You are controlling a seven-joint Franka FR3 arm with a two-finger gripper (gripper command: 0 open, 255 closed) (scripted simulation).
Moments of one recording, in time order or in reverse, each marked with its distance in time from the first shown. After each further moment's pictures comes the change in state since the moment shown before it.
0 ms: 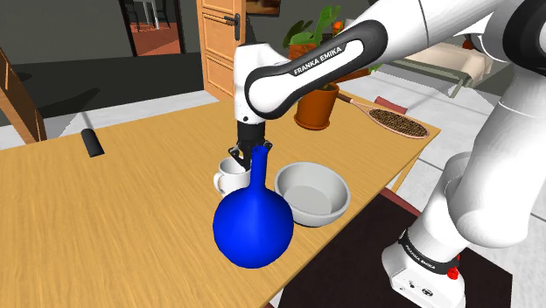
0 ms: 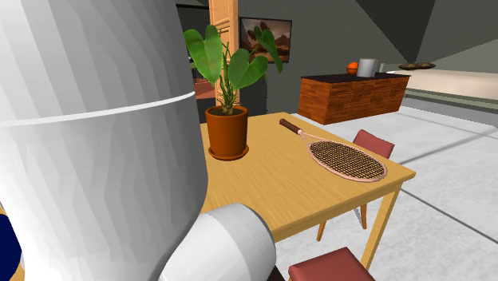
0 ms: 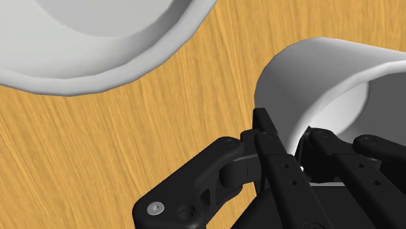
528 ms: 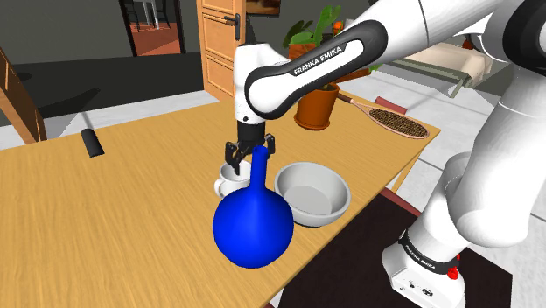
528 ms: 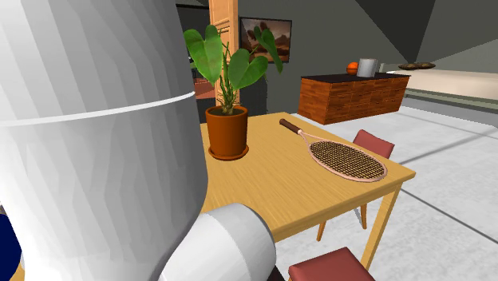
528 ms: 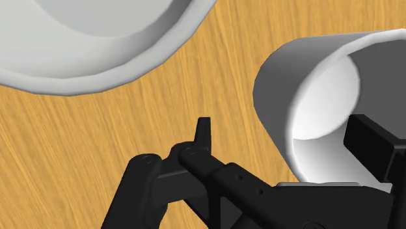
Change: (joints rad) arm 0.000 0.000 0.000 0.000 0.000 0.001 0.000
